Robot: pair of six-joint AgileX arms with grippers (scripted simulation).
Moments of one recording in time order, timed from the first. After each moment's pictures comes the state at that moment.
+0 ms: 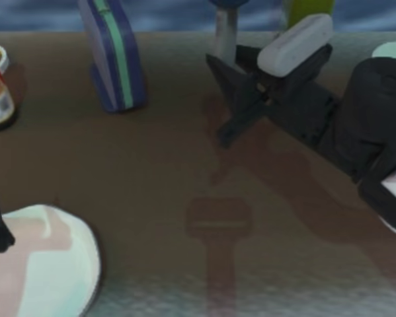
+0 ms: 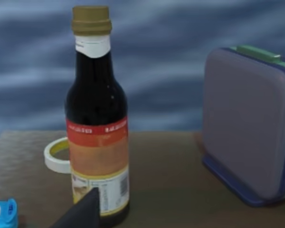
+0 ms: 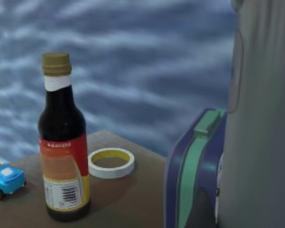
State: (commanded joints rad) left arm -0.01 0.01 0.01 0.01 0.01 0.00; right arm 0.63 1.61 0.74 0.91 -0.15 0.02
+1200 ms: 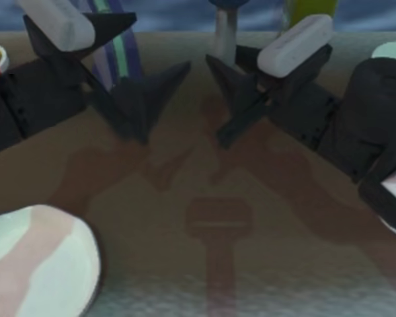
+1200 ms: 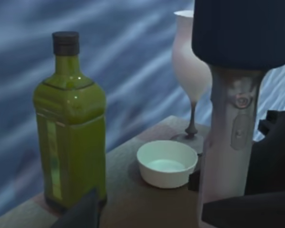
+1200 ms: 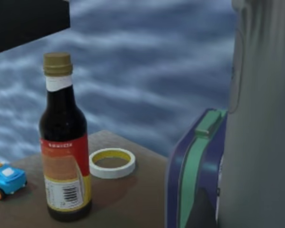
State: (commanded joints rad) left arm -0.39 1.18 0.68 0.46 0.57 0.02; right arm 0.63 1.61 0.74 0.91 -0.15 0.02
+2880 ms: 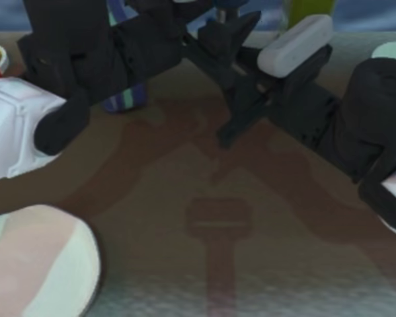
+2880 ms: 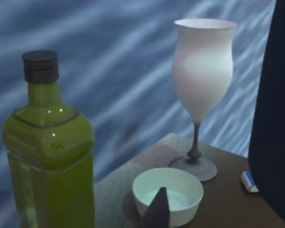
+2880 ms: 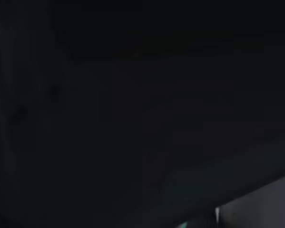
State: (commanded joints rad) left arm -0.56 1.56 0.97 0.56 0.41 0.01; right arm 0.63 1.61 0.74 0.91 -0.15 0.02
